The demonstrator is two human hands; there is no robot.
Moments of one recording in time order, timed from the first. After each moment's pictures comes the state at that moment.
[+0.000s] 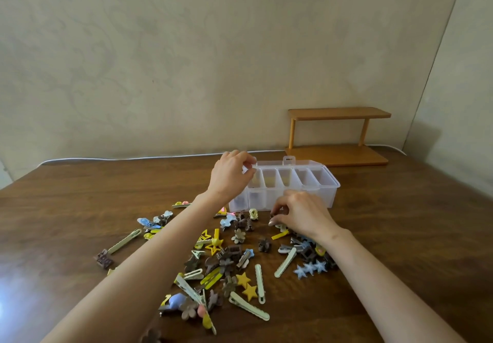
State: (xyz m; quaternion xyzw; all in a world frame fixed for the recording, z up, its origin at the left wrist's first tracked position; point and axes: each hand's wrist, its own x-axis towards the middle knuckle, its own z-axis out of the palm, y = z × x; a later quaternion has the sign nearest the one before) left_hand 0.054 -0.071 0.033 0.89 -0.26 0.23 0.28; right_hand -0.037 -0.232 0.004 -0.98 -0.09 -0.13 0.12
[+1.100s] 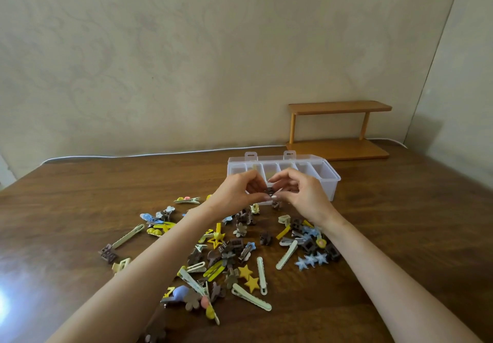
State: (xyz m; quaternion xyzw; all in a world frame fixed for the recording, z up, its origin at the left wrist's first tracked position) left_hand 0.014 -0.060 0.022 0.85 -0.36 0.02 0.38; right_hand -0.039 -0.234 0.009 -0.83 -0.10 -0.16 0.53
